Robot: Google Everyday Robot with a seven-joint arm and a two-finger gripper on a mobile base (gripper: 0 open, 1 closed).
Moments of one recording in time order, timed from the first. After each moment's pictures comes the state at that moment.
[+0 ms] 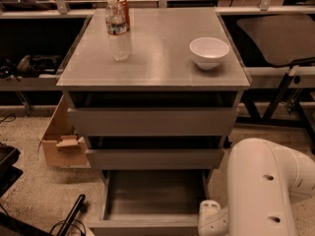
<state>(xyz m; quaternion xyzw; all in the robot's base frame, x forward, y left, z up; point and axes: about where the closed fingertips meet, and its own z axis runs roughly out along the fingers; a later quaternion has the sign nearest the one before) 0.347 -0.239 0.183 0.63 -0.77 0.04 0.10</state>
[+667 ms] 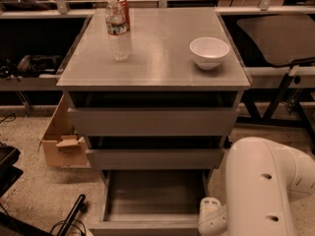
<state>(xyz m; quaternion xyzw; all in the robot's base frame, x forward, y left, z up) 0.355 -0.241 0.185 0.63 -0.77 0.04 0.10</state>
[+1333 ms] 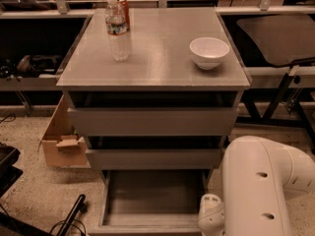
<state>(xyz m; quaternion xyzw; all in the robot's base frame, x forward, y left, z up) 0.367 -0.243 0.185 0.63 -0.77 0.04 0.10</state>
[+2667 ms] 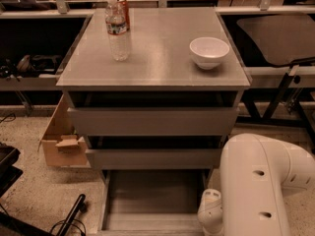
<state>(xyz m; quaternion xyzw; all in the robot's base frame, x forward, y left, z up) 0.379 -0.252 0.195 0.63 -0.77 0.04 0.12</state>
